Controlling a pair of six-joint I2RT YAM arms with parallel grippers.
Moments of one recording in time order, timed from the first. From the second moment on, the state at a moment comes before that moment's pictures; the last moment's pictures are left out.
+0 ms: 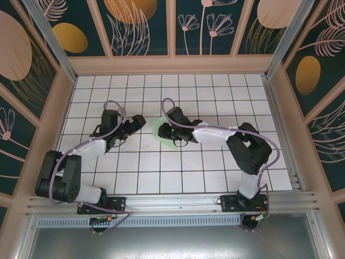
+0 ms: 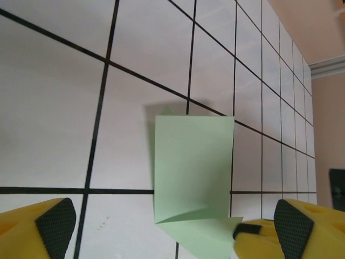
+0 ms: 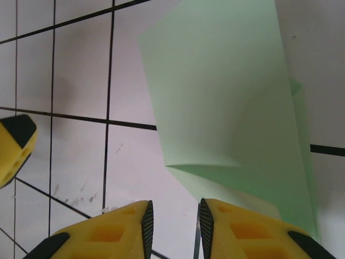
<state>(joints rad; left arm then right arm) -0.22 1.42 0.60 0.15 0.42 -0.81 0.83 1.84 1.13 -0.13 -0.12 0.86</state>
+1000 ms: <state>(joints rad) -0.36 1.63 0.65 0.17 0.57 -0.95 0.66 1.89 0.92 0.15 -0.36 1.00</state>
